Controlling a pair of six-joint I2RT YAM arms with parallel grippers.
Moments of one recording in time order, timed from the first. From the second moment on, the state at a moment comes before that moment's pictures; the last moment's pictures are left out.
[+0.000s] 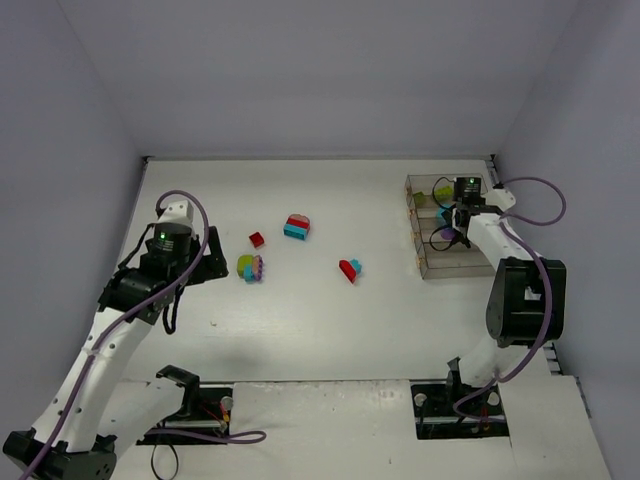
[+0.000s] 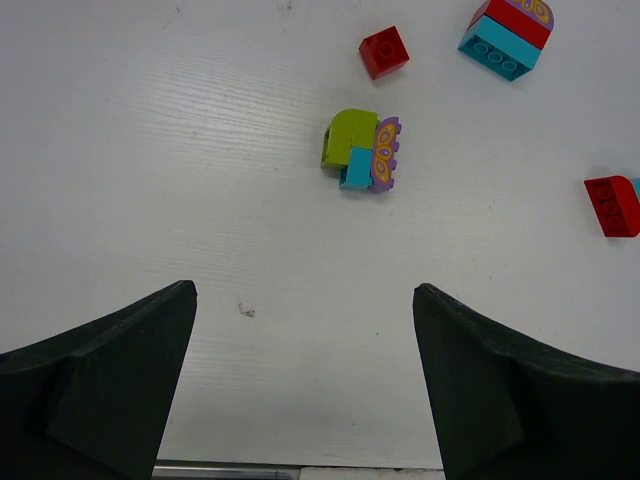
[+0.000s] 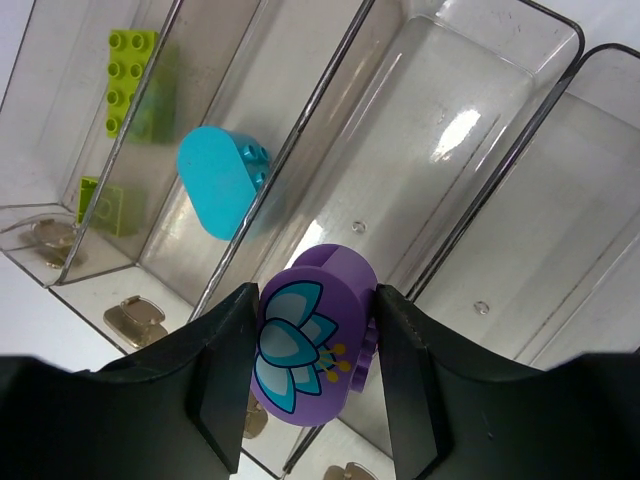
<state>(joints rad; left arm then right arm) -0.33 0.88 1.04 -0.89 -0.23 -0.43 -0.04 1.66 1.11 -0.35 0.42 0.90</state>
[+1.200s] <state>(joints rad) -0.33 1.22 1.08 -0.75 -0.20 -0.41 0.02 1.47 1.12 -0.34 0.31 0.63</state>
